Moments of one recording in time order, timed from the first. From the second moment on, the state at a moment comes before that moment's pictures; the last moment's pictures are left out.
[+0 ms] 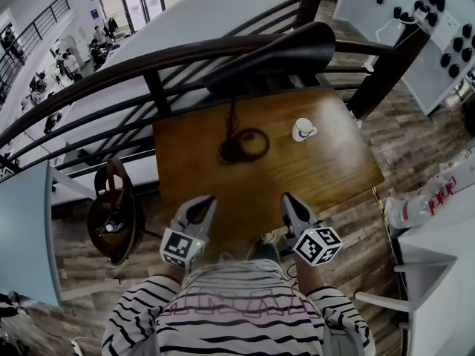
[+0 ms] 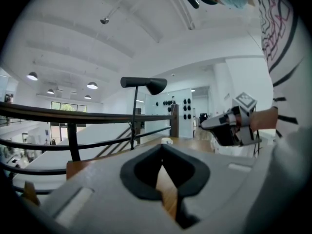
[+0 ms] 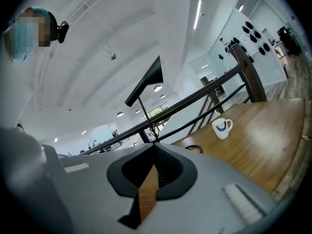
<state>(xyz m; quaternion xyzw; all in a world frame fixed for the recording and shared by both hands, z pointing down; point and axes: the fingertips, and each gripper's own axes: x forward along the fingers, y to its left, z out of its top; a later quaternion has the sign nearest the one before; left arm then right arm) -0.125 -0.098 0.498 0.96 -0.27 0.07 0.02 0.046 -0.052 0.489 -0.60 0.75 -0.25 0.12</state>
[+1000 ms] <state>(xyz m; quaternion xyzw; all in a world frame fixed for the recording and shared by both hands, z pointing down) -0.142 -0.070 0.501 0.96 -0.27 0.10 0.00 0.017 -0.032 0.507 -0.60 0.76 -0.25 0.08</state>
